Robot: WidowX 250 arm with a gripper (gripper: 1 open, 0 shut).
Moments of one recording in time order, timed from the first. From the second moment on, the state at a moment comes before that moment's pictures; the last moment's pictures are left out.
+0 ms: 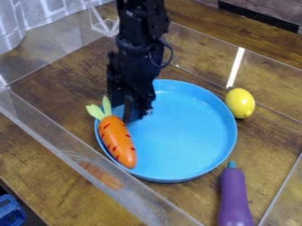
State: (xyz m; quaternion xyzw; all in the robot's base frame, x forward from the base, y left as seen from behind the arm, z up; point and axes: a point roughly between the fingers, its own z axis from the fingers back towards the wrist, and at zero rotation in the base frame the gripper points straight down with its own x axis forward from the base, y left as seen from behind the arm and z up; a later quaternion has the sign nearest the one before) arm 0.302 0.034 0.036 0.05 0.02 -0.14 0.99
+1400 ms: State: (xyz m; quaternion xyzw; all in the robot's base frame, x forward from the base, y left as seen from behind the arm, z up) arm 0.336 0.032 0.020 0.08 0.00 -0.14 0.99
